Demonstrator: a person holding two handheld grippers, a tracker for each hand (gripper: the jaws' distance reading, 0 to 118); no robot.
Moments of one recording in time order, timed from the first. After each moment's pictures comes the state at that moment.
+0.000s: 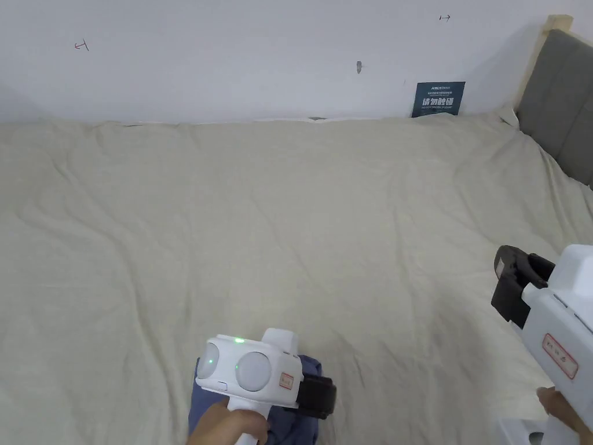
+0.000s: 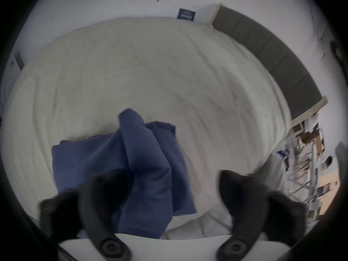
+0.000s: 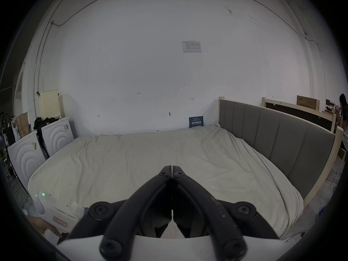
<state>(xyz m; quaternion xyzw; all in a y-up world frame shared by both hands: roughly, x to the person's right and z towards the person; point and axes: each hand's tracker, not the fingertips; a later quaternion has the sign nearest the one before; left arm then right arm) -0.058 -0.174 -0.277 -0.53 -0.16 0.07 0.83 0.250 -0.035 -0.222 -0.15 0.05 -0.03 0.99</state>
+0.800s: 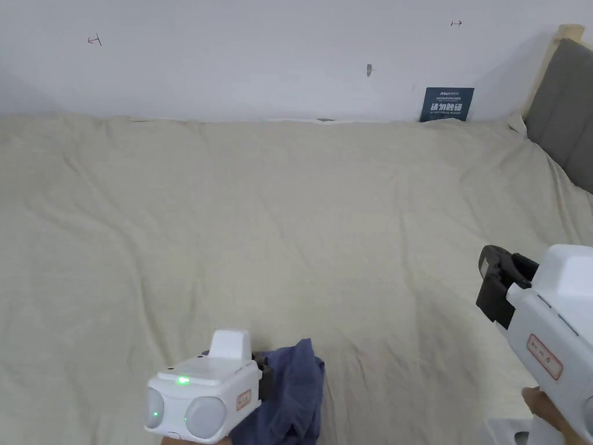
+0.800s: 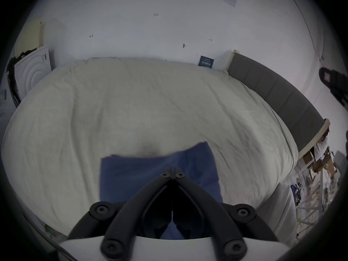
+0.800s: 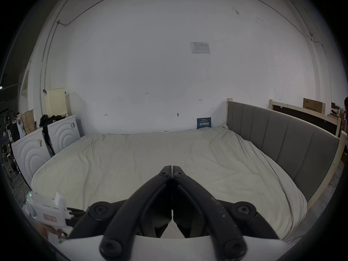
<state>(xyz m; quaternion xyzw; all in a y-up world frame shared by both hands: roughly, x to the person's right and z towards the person) -0.099 -0.181 -0.231 -0.39 -0.07 0.08 0.92 0.229 -0.027 -0.219 -0.15 0.08 -0.02 0.99</state>
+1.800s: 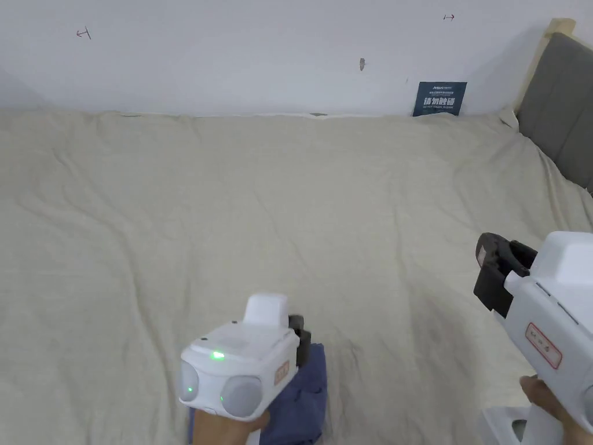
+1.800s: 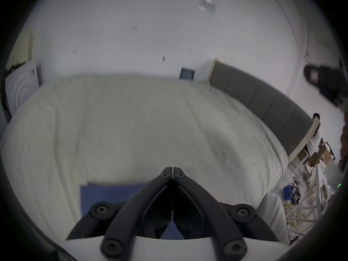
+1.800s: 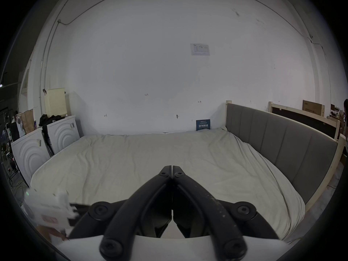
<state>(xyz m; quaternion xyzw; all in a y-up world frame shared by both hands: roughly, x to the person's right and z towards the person) -0.065 -0.114 -0.236 -0.29 -0.11 0.06 0.95 0.226 -0.019 -0.218 -0.14 0.08 -0.01 0.99</state>
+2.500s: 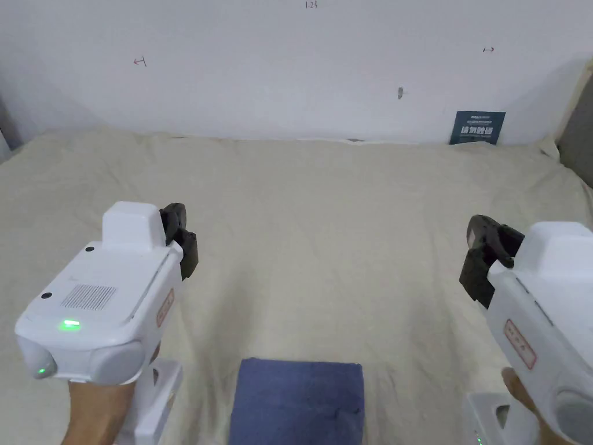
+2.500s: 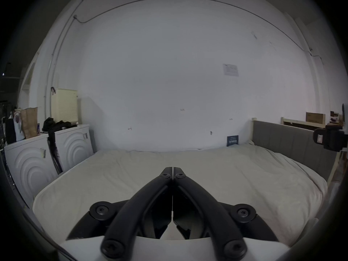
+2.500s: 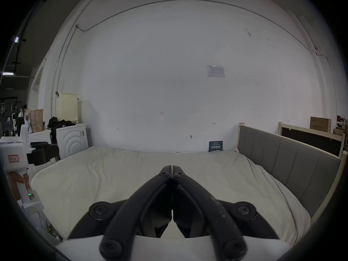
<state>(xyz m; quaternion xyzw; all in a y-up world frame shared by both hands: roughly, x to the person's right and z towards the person) -0.204 -0.002 -0.183 -0.05 0.09 -0.03 0.99 0.155 0.012 -0.207 -0.06 0.12 0.01 0.99</state>
